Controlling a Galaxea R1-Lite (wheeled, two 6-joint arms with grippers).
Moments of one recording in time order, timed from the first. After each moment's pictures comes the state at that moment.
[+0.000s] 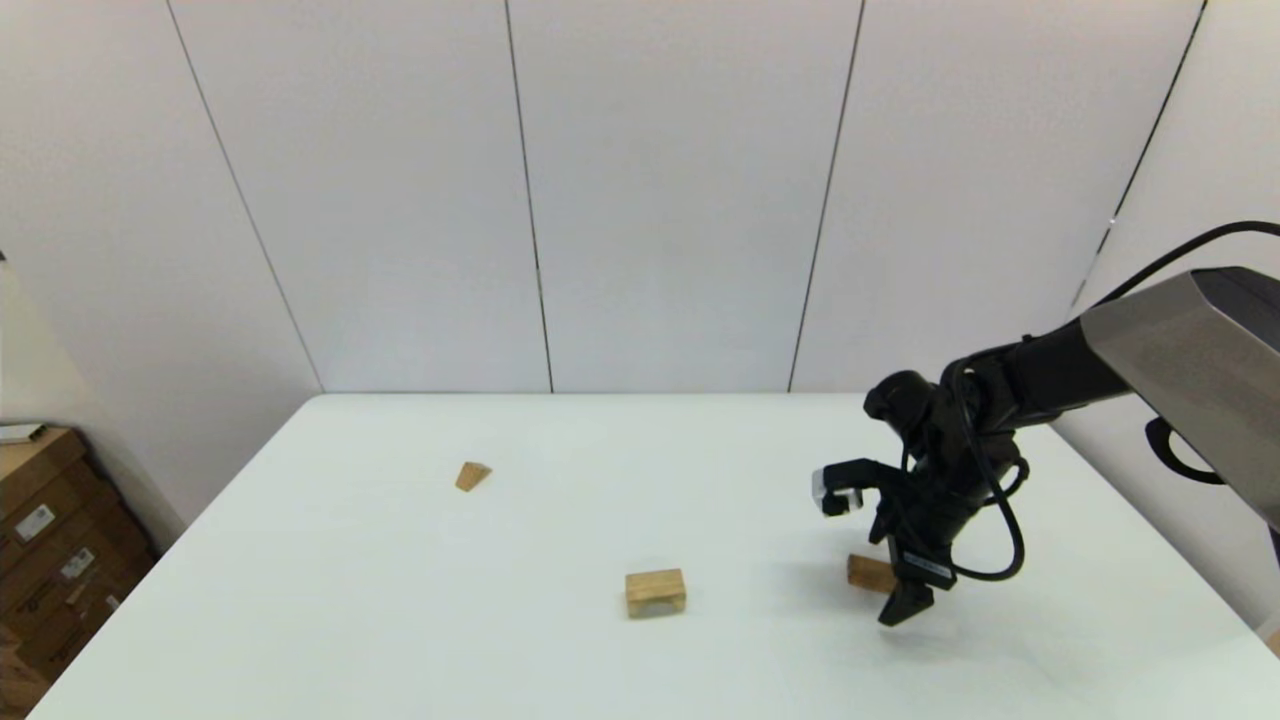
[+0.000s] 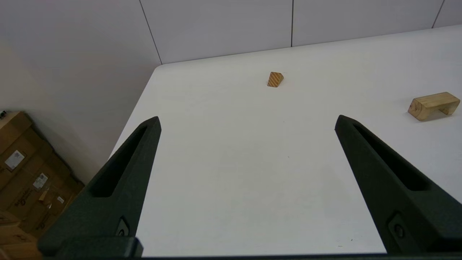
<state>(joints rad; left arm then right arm) 0.00 0.00 0.00 0.01 -0.02 0.10 0.18 2.29 -1.44 0.64 0.15 -1.06</state>
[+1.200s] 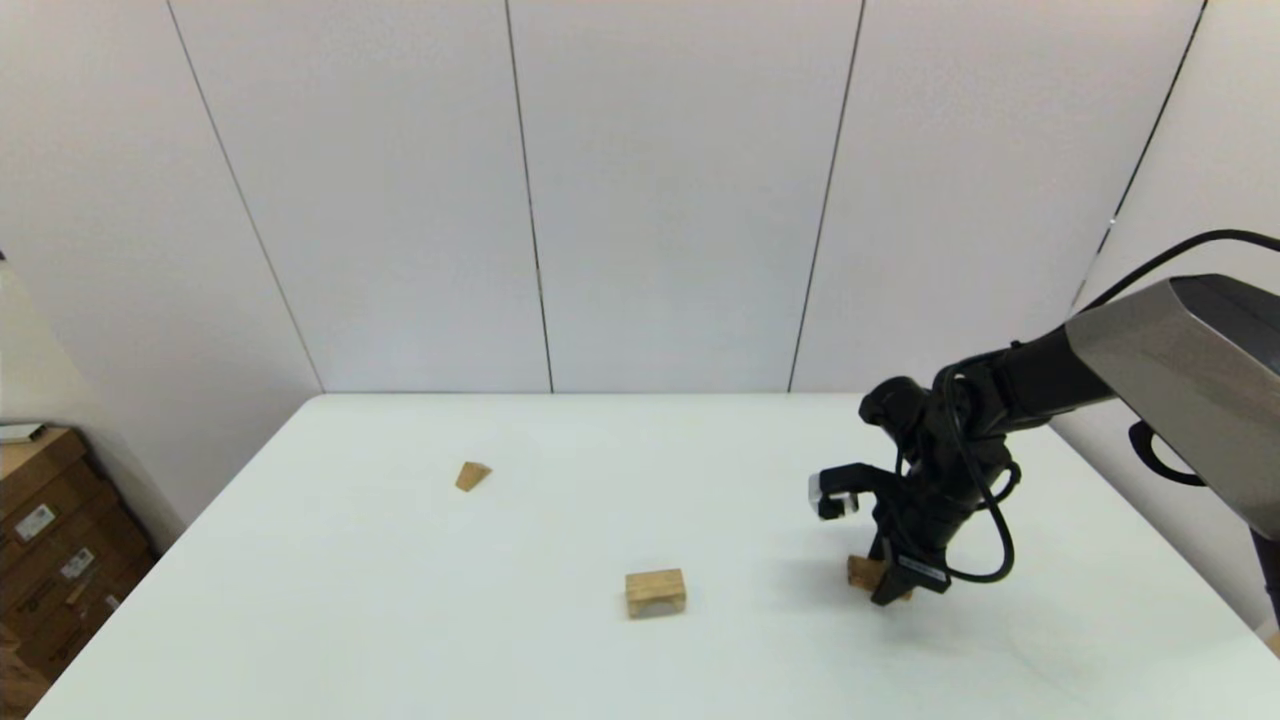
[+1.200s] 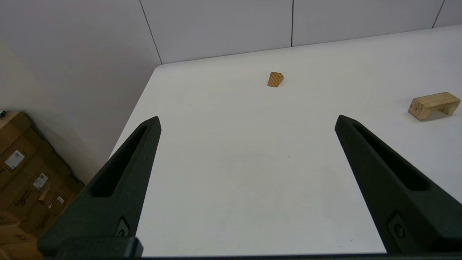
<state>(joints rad) 0.00 0.00 0.00 0.01 -0.02 0.10 0.18 2.32 -1.46 0.63 0.16 -1.06</state>
